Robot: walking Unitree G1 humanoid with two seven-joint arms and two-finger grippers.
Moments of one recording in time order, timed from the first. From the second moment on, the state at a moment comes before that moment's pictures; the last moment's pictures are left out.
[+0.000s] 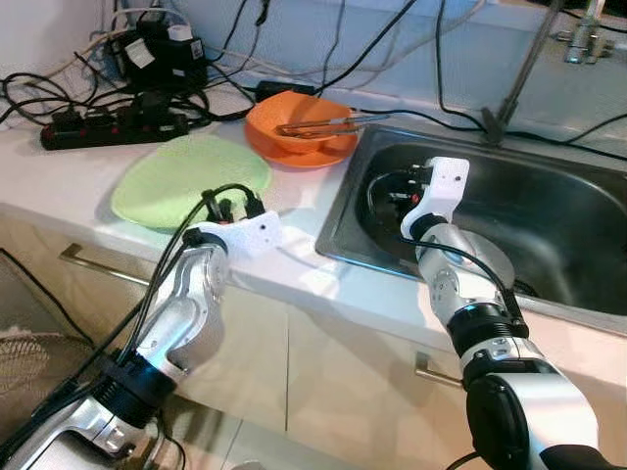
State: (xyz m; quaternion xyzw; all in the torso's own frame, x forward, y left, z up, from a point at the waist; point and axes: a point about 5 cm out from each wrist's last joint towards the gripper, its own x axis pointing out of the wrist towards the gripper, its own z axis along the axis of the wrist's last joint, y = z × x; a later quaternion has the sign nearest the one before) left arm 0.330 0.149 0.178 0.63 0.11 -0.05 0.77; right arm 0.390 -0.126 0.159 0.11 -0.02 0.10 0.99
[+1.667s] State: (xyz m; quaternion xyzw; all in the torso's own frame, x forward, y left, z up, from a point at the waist) left arm 0.336 0.073 0.222 0.64 -0.16 -0.10 0.74; right arm 0.390 -0.127 0.239 0.36 -0.10 0.23 0.90
